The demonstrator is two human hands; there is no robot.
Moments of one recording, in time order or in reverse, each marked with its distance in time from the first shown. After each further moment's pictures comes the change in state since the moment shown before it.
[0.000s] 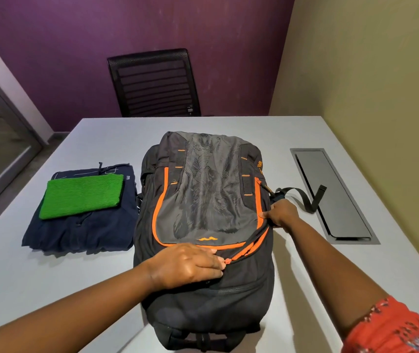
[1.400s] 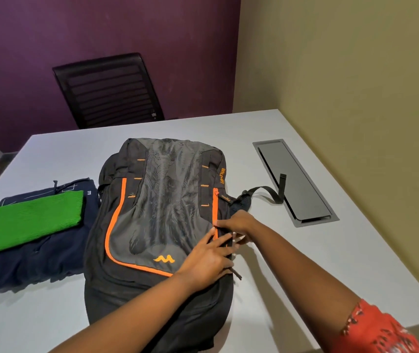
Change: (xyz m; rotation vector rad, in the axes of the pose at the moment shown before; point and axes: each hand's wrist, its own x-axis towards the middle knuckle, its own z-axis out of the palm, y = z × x) left_hand 0.064 0.004 0.082 0.230 -0.353 -0.232; right_hand -0.053 -0.003 0.014 0.262 -0.273 0.089
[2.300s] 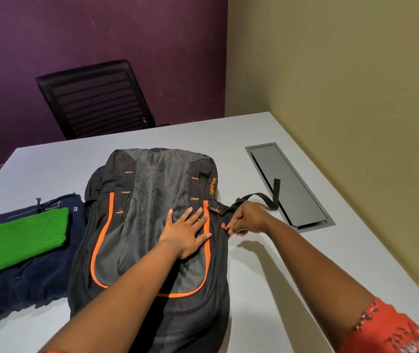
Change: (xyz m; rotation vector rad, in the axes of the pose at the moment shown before) left_hand 0.036 -0.076 -0.011 -0.057 -0.516 -0.552; right_hand 0.015 0.001 -0.056 -0.237 -0.036 -0.351
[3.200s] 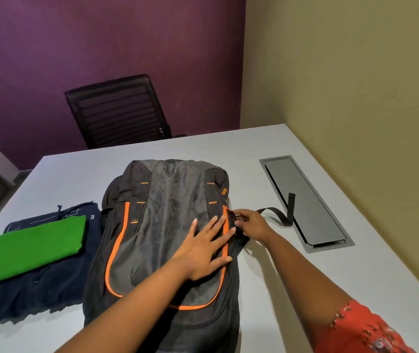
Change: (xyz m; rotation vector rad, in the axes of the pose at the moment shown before) left_hand -0.021 0.011 -0.013 -0.067 0.200 0.224; right_hand 0.037 0.006 0.017 0.232 0.224 -0.041
